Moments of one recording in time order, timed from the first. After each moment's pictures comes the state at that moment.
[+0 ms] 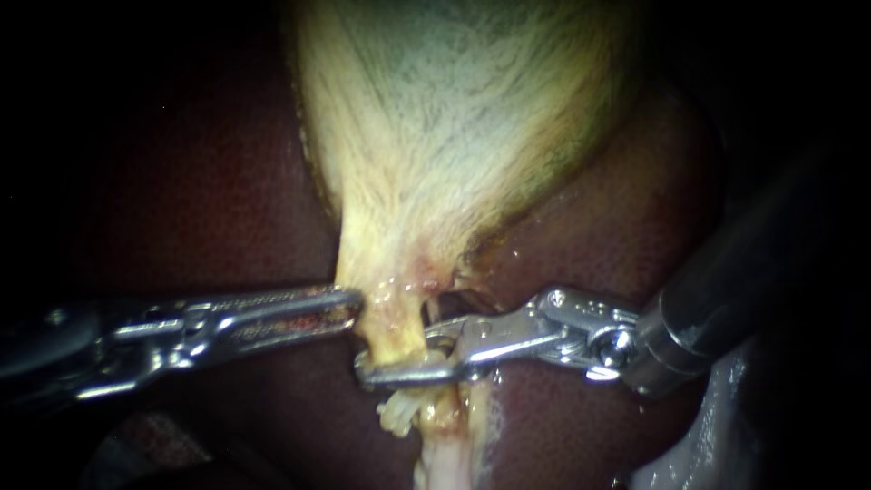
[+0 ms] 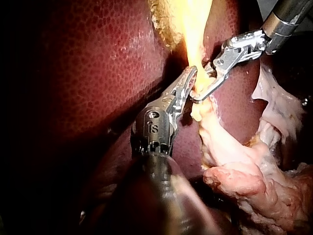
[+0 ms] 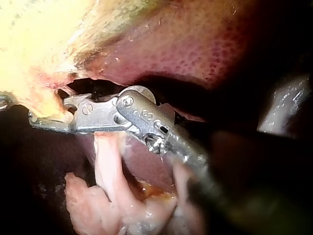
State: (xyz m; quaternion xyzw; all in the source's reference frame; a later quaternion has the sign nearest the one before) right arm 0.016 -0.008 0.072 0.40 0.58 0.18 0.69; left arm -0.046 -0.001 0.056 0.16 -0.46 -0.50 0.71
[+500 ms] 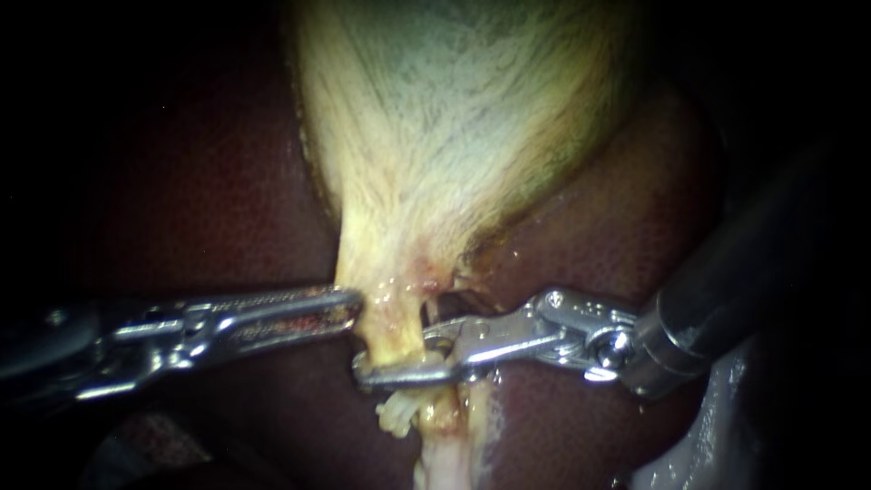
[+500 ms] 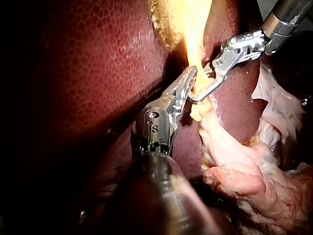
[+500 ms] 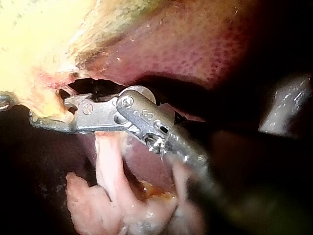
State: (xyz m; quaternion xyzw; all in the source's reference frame) right arm 0.017 -0.008 0.072 0.39 0.58 0.17 0.69; left arm -0.046 -0.001 0.056 0.16 -0.46 -0.50 0.71
